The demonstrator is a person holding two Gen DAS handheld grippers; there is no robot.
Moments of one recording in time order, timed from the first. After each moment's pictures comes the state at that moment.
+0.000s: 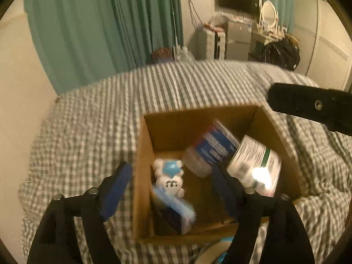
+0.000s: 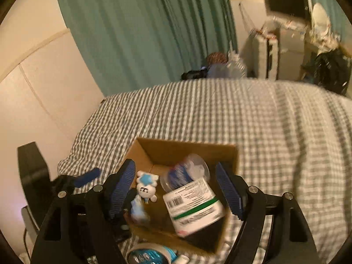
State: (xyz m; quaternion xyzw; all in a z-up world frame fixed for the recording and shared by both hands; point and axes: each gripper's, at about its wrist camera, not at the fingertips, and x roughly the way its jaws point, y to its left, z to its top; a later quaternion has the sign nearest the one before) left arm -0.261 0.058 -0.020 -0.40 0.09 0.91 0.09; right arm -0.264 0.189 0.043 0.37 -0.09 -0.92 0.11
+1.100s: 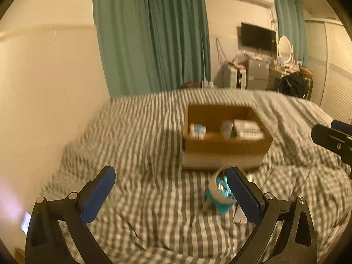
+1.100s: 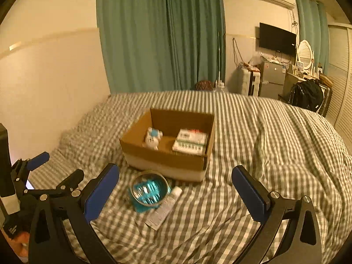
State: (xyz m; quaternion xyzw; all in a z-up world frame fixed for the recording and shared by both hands) left arm -0.050 -0.019 -0.023 -0.29 0.05 0.95 0.01; right arm -0.045 0.164 0.015 0.30 -0.01 -0.95 0.07
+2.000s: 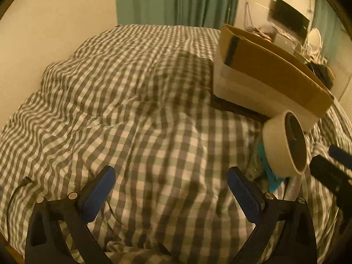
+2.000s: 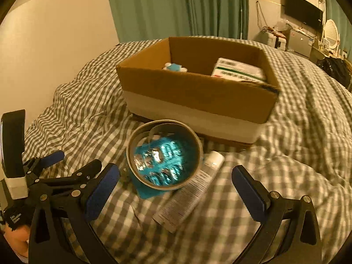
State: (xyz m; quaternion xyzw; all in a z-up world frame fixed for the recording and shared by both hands) left arm -0.110 -0.061 -0.153 -0.44 -0.04 0.90 -0.03; right arm -0.118 0.113 -0.114 0.41 0.00 -0.90 0.13
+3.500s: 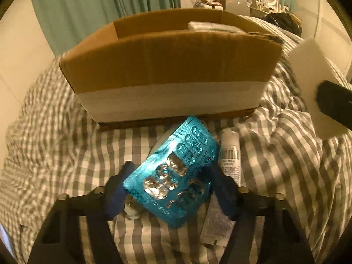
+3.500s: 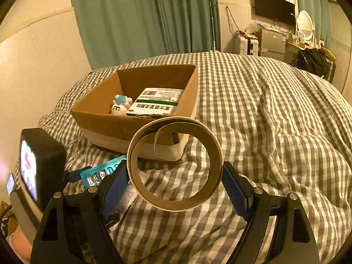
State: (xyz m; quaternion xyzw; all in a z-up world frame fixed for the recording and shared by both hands) left arm -0.144 0.081 -0.151 -0.46 0.12 0.88 0.08; right arm -0.114 0.224 -0.078 0.37 -0.05 -0.92 0.06
